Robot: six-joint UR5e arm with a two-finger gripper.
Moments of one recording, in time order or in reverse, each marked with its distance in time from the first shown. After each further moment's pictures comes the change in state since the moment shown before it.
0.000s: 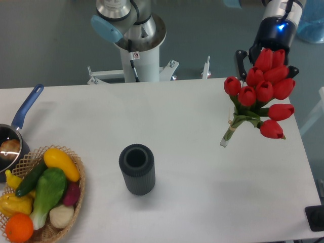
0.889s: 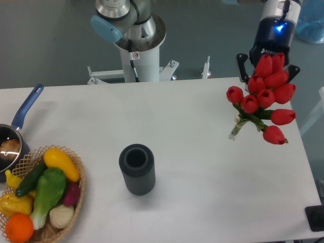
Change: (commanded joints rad) arm -0.002 0.040 -0.003 -0.006 0.233 -0.003
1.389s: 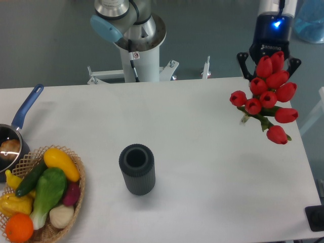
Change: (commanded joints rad) arm -0.035 0.078 -0.011 -0.071 0.363 -0.006
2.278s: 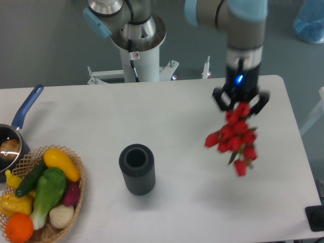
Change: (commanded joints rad) arm -0.351 -0.300 0.054 0.002 0.461 0.011
